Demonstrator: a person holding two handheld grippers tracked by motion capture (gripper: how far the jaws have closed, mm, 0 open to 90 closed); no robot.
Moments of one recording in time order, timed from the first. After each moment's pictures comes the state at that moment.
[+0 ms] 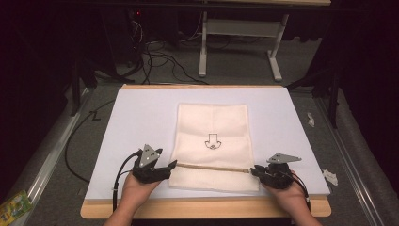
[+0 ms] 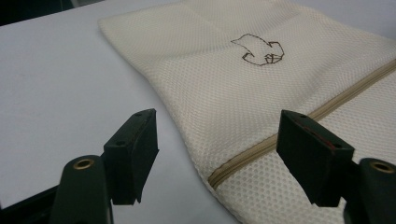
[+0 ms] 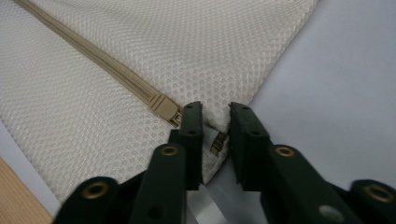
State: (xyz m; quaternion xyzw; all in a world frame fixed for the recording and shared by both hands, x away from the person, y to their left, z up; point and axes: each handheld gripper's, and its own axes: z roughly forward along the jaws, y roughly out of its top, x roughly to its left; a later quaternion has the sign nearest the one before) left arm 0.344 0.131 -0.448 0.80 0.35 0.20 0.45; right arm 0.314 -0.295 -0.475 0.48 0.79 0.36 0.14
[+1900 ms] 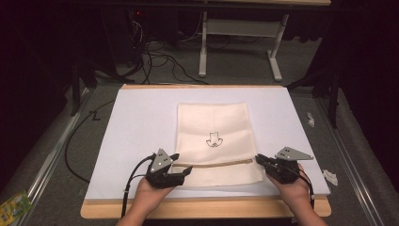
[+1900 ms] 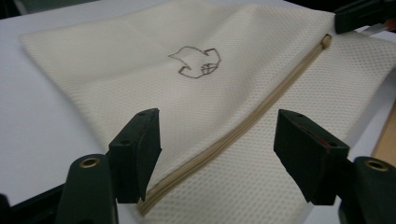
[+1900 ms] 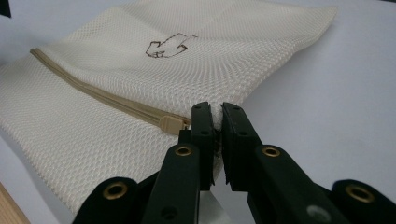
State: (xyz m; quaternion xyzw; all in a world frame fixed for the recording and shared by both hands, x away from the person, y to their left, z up) left arm 0.329 0.087 -0.447 0.80 0.31 0.13 0.50; right arm 0.313 -0.301 -0.441 0.44 0.77 0.42 0.21
